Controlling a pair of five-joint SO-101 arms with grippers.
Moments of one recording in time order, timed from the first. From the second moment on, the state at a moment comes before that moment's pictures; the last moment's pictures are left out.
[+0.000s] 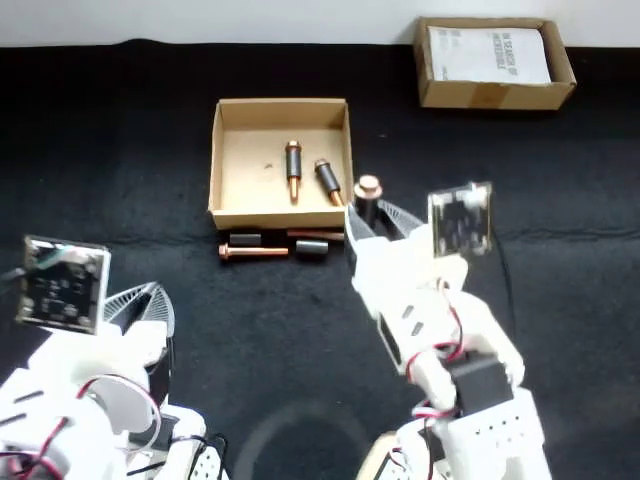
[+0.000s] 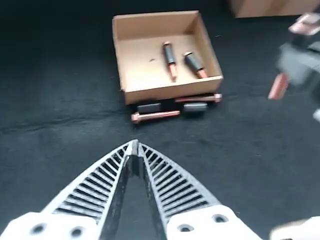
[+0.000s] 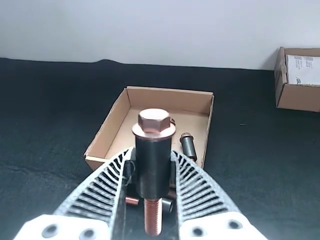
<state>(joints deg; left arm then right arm) 2.6 -77.6 23.7 96.6 4.6 -25.1 -68.9 52.7 41.3 -8.2</state>
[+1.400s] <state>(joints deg) -19.4 -101.9 96.0 48.3 2.3 -25.1 52.0 -61.0 76.3 -4.5</state>
